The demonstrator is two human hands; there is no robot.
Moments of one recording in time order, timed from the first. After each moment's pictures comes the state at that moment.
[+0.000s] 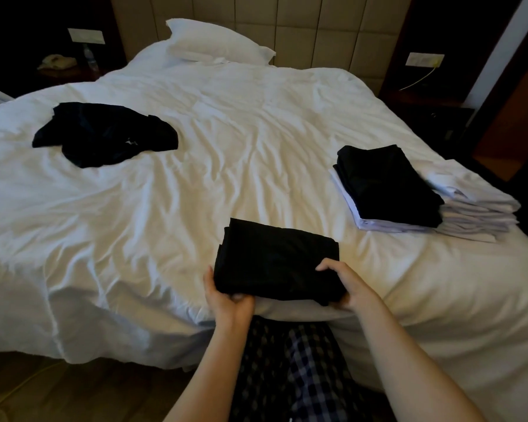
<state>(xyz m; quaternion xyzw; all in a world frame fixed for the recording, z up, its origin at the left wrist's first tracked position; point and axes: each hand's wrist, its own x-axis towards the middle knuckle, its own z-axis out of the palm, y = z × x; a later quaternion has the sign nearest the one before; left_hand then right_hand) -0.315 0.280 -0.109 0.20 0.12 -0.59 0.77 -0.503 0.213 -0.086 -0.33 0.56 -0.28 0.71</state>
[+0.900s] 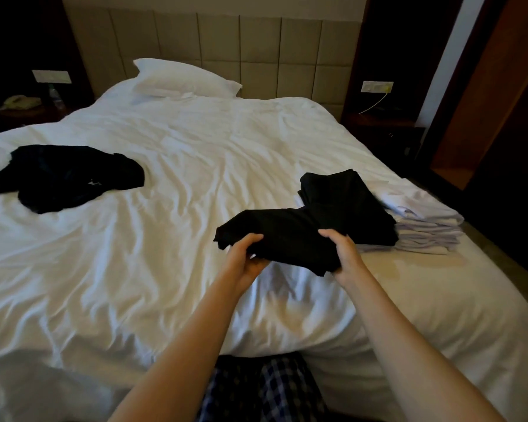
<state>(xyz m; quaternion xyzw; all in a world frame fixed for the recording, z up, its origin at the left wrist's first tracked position) -0.358 0.194 -0.016 0.39 -0.17 -0.67 0.61 -0.532 0.169 -0.010 -0.29 0.47 -0.56 0.62</state>
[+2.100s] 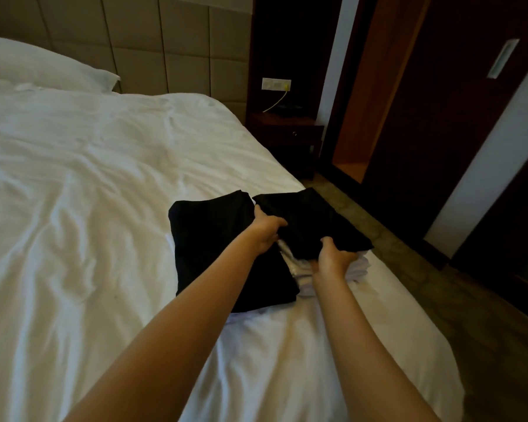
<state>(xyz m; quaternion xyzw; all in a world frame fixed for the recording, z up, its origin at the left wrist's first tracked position) -0.630 -0.062 -0.002 0.46 -0.43 -0.68 0.37 -0.719 0.009 -0.028 -0.06 0.61 -0.72 0.33</state>
